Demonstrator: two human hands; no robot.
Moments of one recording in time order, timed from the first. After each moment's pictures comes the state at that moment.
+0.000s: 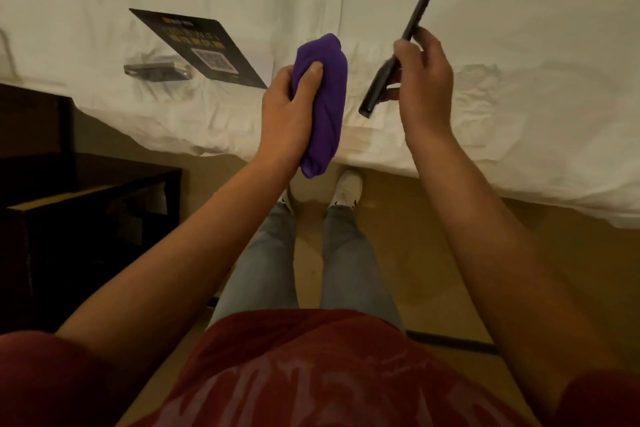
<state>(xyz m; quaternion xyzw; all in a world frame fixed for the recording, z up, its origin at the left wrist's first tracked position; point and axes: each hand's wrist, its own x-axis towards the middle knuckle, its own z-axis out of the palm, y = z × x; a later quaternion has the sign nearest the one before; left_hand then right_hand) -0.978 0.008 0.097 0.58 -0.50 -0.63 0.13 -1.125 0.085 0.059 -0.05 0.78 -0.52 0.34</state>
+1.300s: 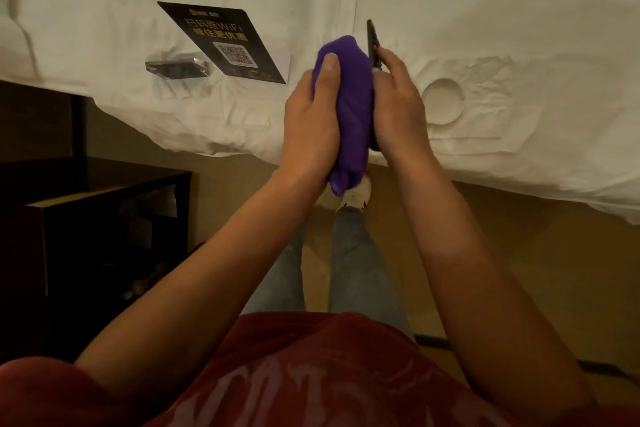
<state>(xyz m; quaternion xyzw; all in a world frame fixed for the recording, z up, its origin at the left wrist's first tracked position) -0.965 0.035 0.146 0.55 -0.45 -0.68 0.17 -1.056 0.083 0.103 -0.09 0.81 -0.40 0.41</state>
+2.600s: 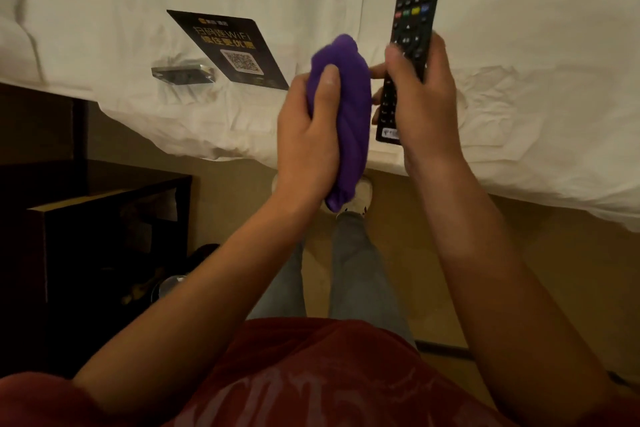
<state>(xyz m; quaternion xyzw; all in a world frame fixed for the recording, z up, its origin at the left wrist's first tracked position) -0.950 0.033 0.147 0.54 -0.55 -0.60 0.20 -1.064 0.080 0.131 -0.08 0.76 -0.52 0.38</state>
